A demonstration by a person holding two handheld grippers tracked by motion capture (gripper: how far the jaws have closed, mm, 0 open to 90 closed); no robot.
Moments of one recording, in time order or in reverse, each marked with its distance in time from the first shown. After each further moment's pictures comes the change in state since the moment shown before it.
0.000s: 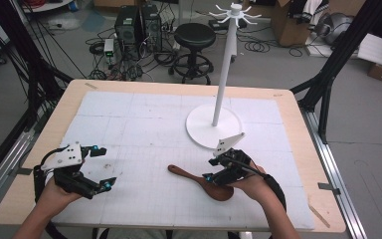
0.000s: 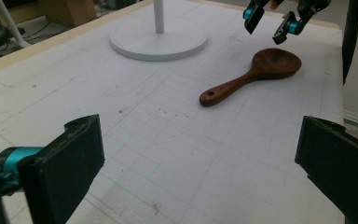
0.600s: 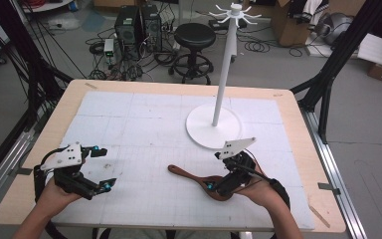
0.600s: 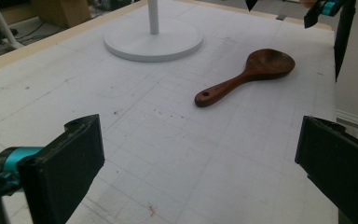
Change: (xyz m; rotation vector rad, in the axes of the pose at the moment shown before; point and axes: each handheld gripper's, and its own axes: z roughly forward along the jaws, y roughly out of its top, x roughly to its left) left arm 0.000 0.000 0.000 -0.002 -0.024 0.003; right arm 0.015 -0.003 -0.017 -0.136 -0.011 -0.009
